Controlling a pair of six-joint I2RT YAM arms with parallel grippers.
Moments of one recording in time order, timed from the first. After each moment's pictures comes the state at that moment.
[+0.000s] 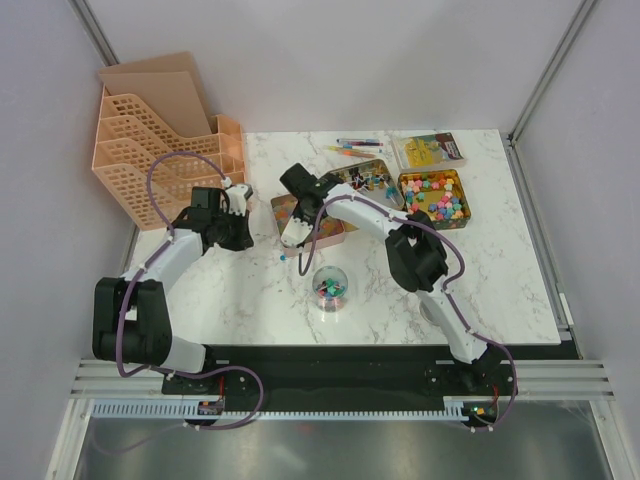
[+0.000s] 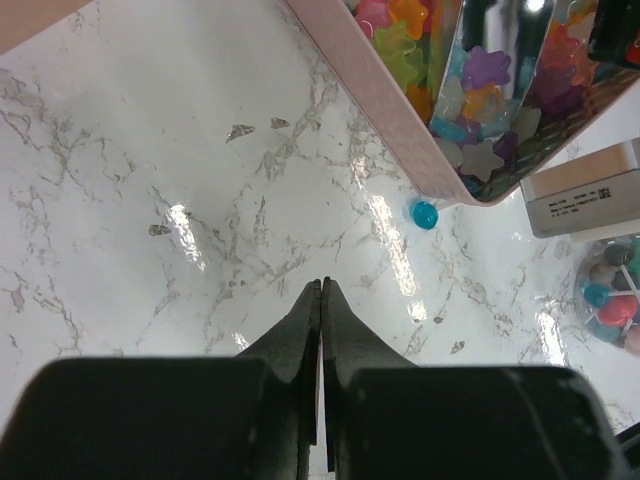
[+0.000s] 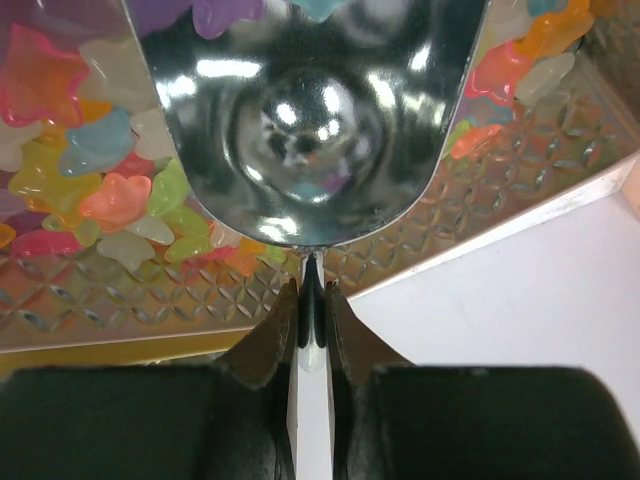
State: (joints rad) left arm -0.09 1.43 0.88 -0.36 0.35 0.10; right arm 0.77 2.42 2.15 -0.84 0.21 -1.97
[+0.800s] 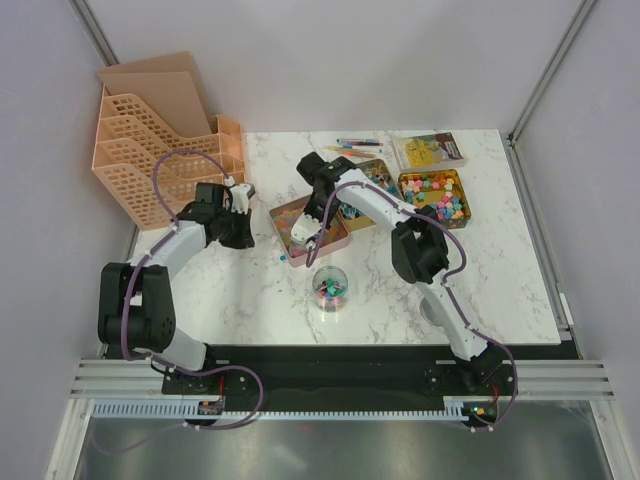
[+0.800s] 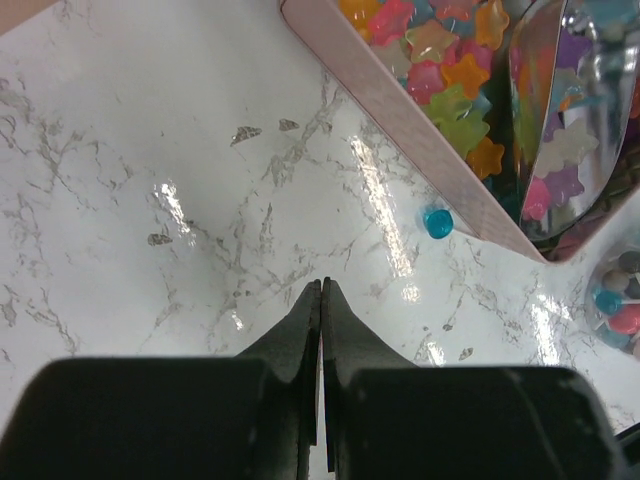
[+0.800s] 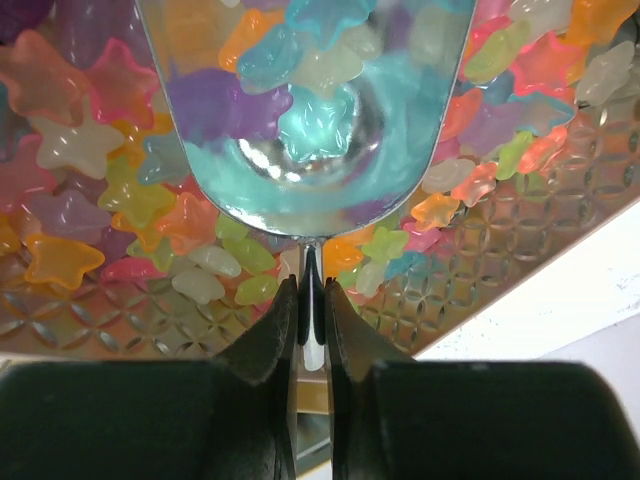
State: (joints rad) left arm -0.09 1.51 0.92 -0.39 0.34 0.11; right arm 0.68 2.49 2.32 -1.14 -0.11 -1.97
